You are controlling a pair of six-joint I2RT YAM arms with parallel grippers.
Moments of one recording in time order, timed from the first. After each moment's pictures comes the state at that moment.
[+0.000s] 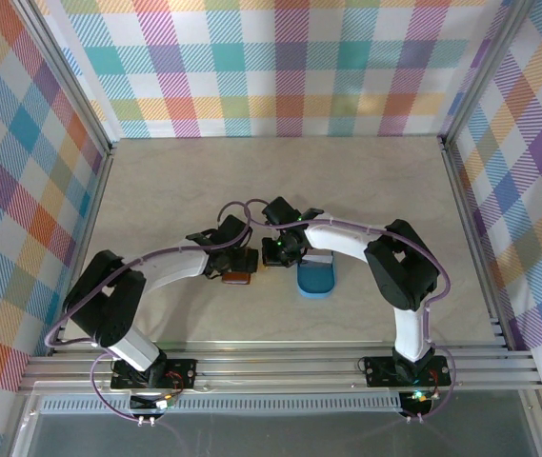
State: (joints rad) left arm -0.63 1.57 0.87 -0.42 -0.20 -0.50; right arm 0.78 1.94 1.32 -0.57 -0.27 0.61
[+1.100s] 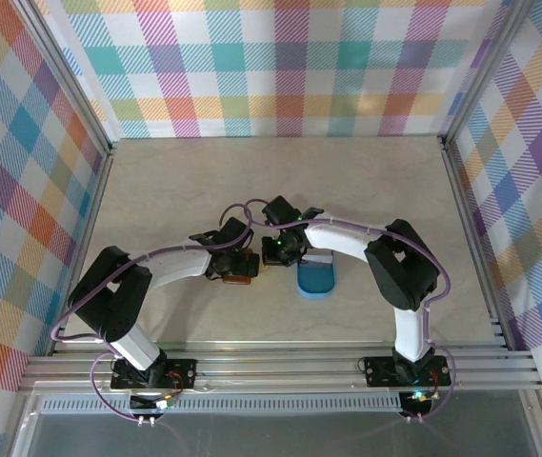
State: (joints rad) left arm -0.63 1.63 0.87 -0.42 -0.16 -0.50; right arm 0.78 1.94 1.33 -0.58 -0.27 0.61
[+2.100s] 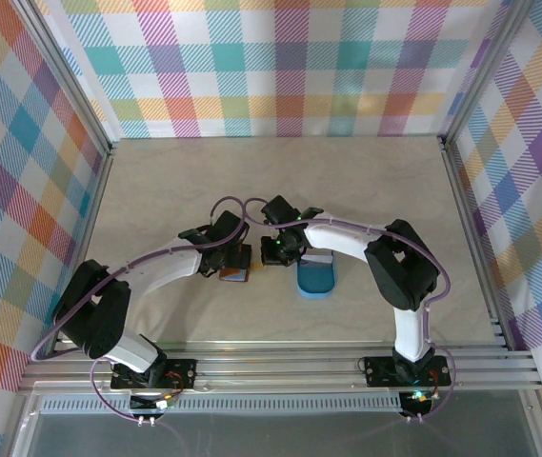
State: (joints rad) left arm -0.63 1.50 0.91 -0.55 -0.31 -0.50; right arm 0.78 1.94 1.33 -0.58 -0.27 0.61
